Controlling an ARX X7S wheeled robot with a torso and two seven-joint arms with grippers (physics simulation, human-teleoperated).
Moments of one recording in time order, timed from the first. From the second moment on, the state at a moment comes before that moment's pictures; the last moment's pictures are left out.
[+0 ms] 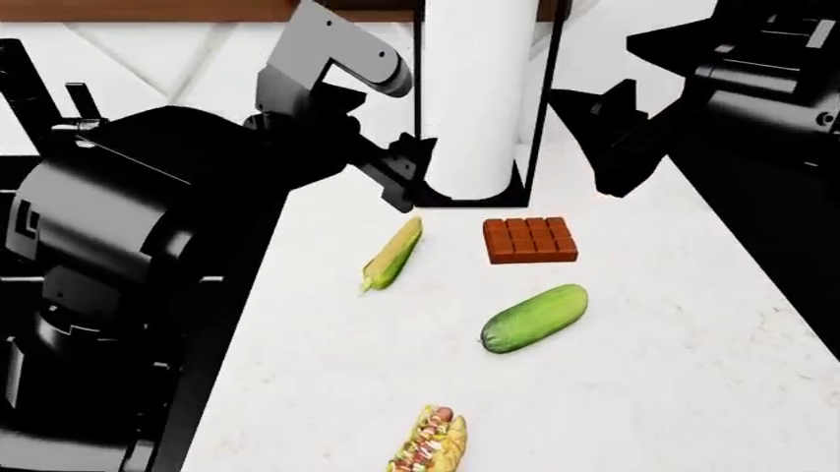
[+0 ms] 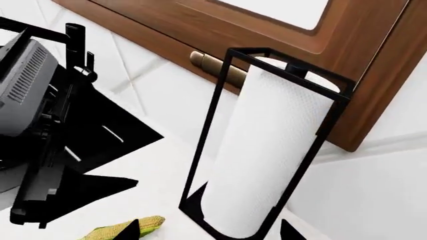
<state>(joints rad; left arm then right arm) -1.24 -0.22 0.39 0.01 -0.37 -1.20 0.38 1.44 0.73 -0.30 -0.27 1.17 1.39 -0.04</state>
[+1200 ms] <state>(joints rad) -1.02 -0.16 0.41 -0.14 -0.37 -1.31 0.26 1.69 0.76 -0.53 -0.18 1.11 1.41 -0.21</state>
